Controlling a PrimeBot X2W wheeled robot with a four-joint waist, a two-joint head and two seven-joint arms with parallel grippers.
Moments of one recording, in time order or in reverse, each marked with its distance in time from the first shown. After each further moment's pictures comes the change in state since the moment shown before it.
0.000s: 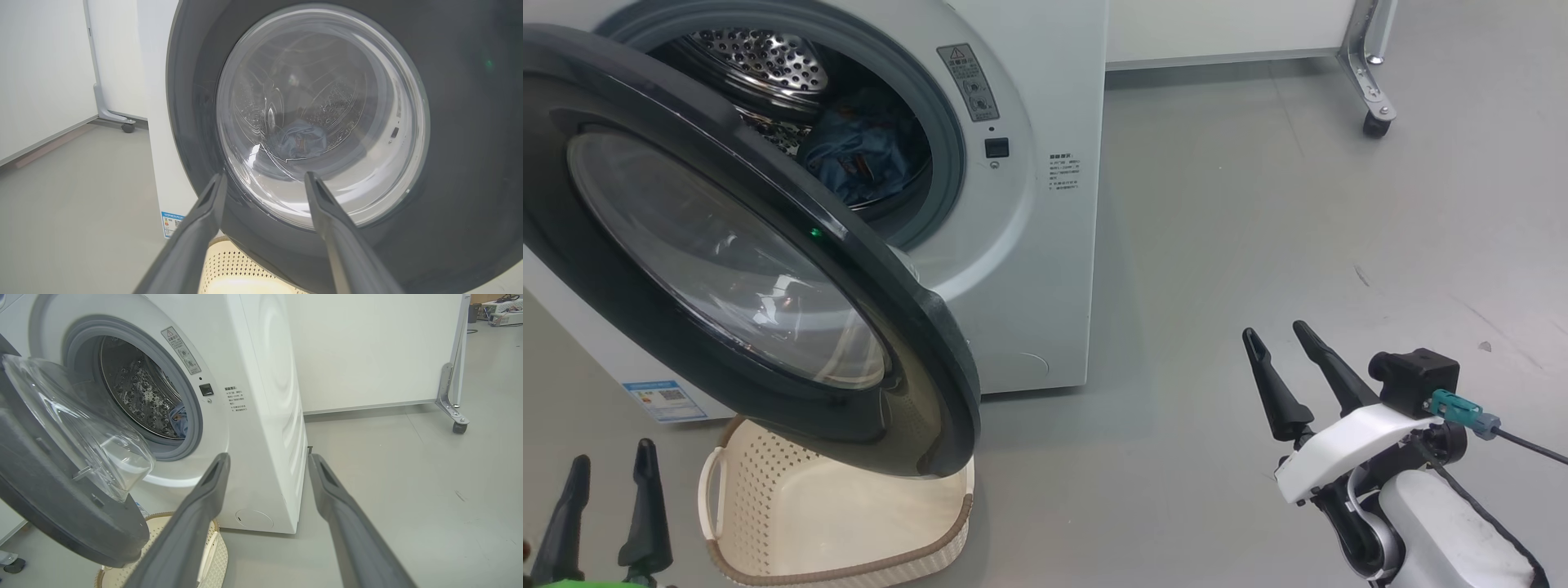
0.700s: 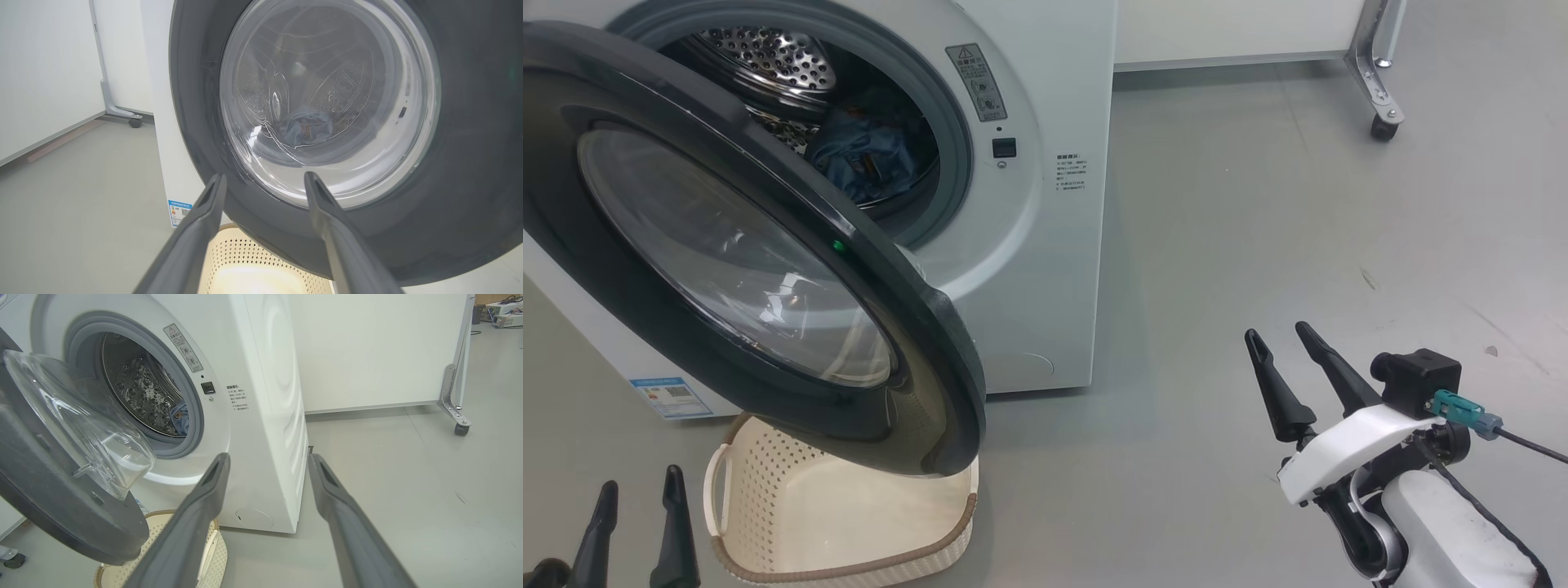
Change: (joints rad) left arm -0.002 -0.035 -0.039 0.109 0.063 0.000 -0.103; right arm 0.000 -0.010 0.005 0.000 0.000 0.000 0.000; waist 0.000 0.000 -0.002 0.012
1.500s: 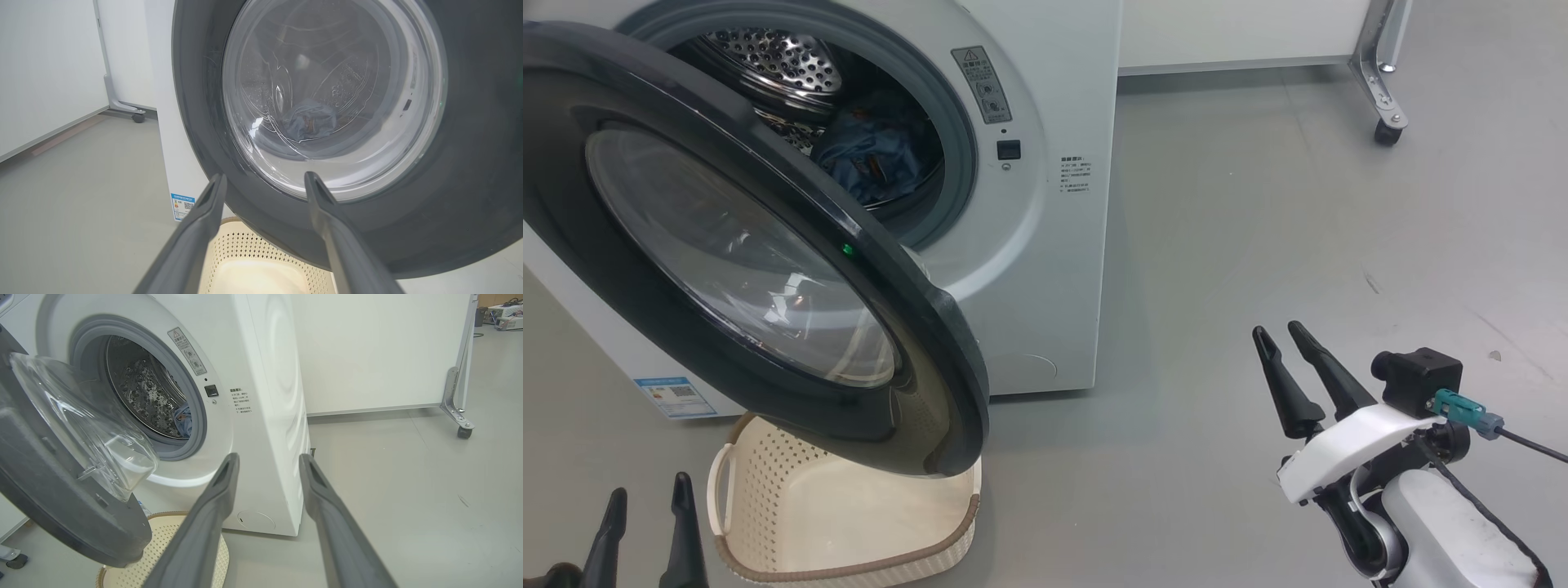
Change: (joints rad) left arm -0.007 -0.013 -0.010 0.044 0.015 0.000 -0.019; right arm 0.001 0.000 -0.002 -0.002 0.000 0.000 0.000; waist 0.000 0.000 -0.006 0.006
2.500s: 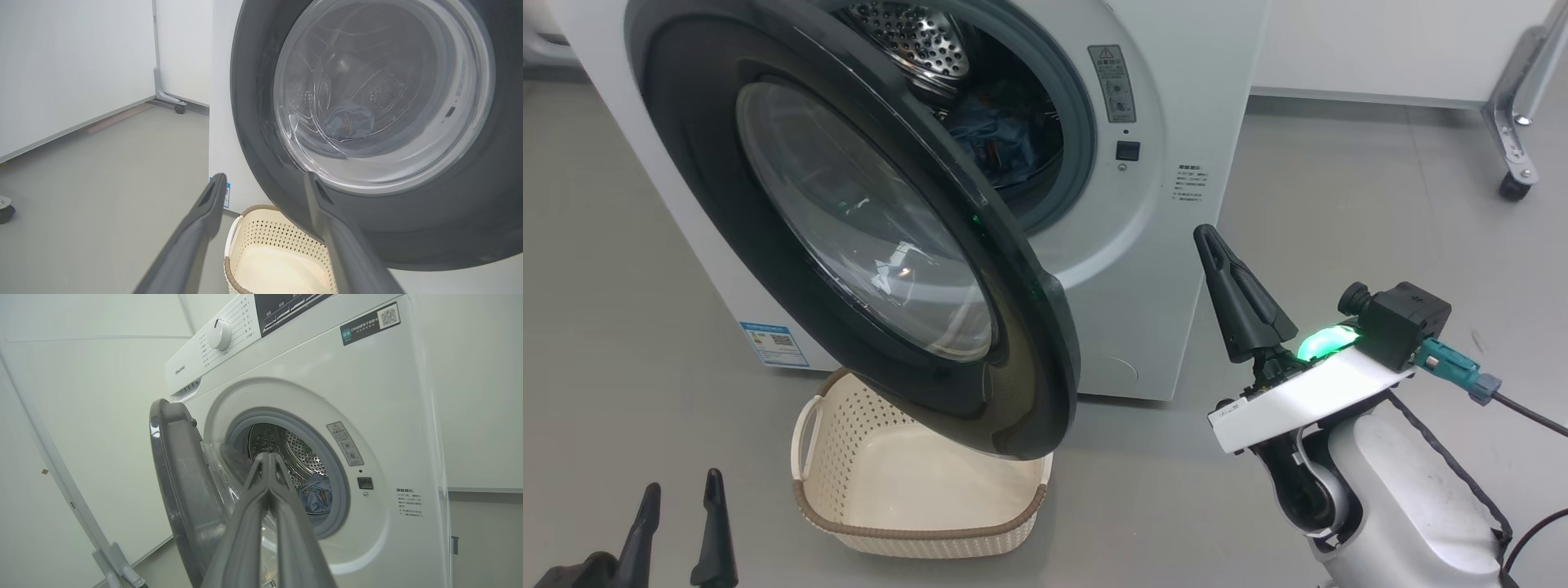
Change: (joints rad) left arm -0.039 -0.027 -0.041 0.057 0.010 0.000 -0.009; right arm -0.063 0.091 0.013 -0.289 0.049 0.000 0.000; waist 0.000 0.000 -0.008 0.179
